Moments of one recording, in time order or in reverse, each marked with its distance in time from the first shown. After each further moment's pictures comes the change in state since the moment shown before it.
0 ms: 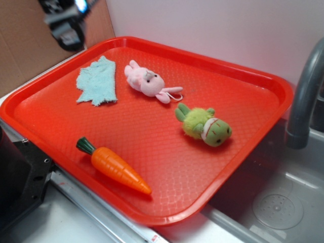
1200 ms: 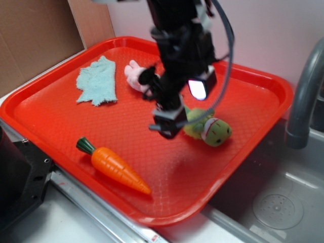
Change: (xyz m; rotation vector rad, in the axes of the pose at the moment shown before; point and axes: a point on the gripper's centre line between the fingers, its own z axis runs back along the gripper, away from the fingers) arm 0.068 -0.023 -0.140 -0.135 0.020 -0.610
